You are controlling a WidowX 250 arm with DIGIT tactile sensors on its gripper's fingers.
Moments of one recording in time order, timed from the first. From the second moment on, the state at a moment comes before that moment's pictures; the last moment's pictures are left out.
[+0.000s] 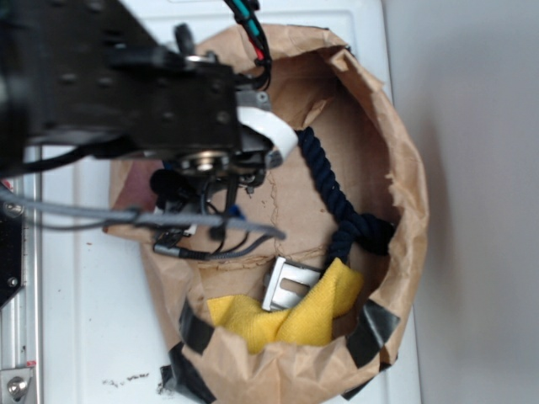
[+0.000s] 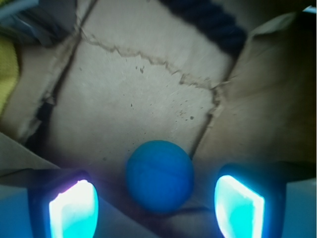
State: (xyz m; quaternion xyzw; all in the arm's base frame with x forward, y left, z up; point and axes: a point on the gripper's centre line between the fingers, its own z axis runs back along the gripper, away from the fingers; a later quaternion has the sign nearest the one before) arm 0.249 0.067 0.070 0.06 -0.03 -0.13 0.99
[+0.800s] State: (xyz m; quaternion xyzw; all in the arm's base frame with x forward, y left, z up) arm 0.271 0.070 0.137 -0.03 -0.07 -0.08 0.99
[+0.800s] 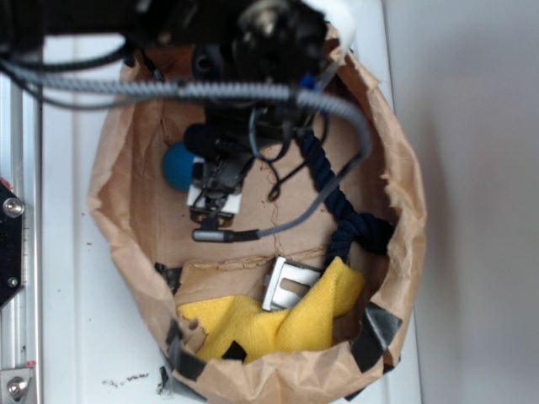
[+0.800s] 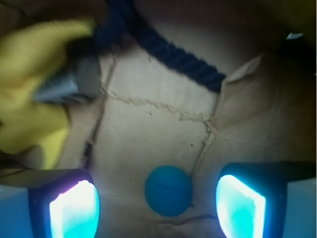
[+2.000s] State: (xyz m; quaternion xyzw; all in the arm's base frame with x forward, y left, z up) arm 0.273 0.038 0.054 0.05 -0.04 -0.16 0.99
